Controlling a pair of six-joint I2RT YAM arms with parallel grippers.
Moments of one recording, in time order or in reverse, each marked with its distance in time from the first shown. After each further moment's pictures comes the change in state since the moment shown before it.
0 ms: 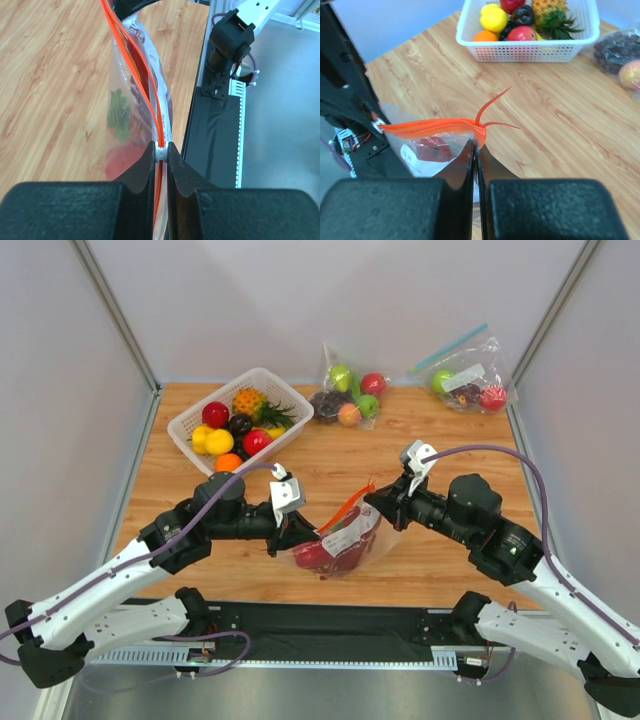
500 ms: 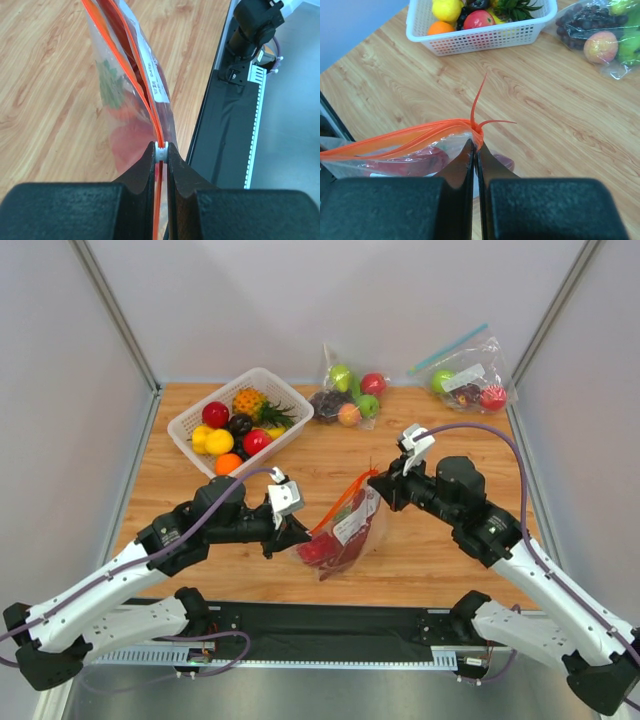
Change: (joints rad) left arm 0.001 -0.023 -0.019 -0.087 -0.089 0.015; right arm -0.163 0.110 -0.027 0.060 -0.011 0.012
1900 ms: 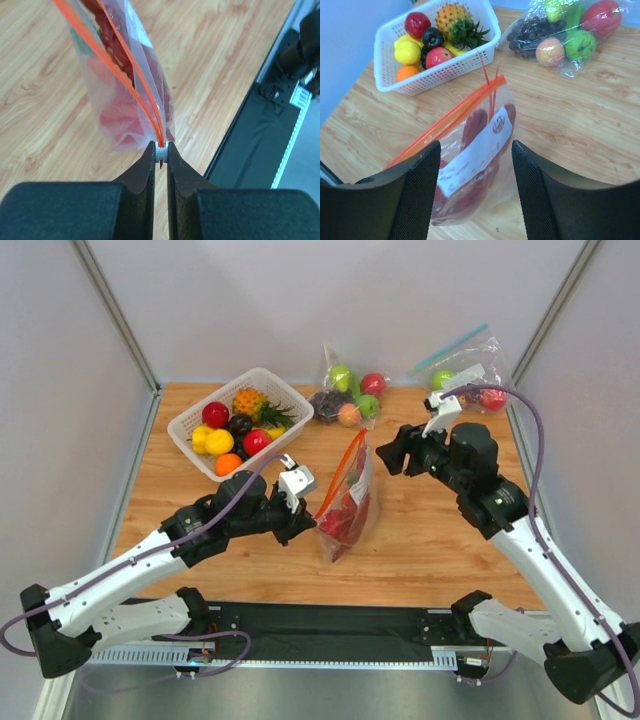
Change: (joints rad) left arm -0.001 0.112 -0.012 0.057 -0.195 -0.093; right arm -0.208 0.161 0.180 -0.034 0.002 0.102
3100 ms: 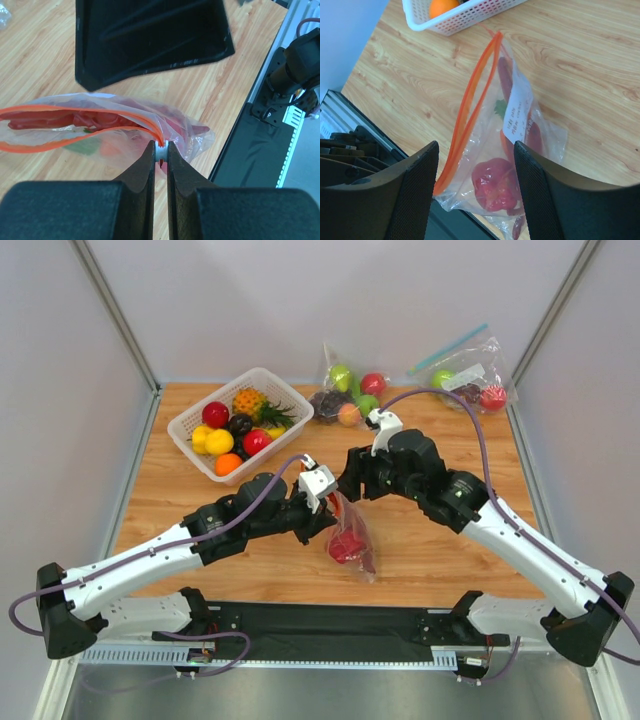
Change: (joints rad) left arm -0.105 0.106 0.029 0.159 -0.097 -0.034; right arm 0.309 0.129 0.110 -0.199 0.116 0.195
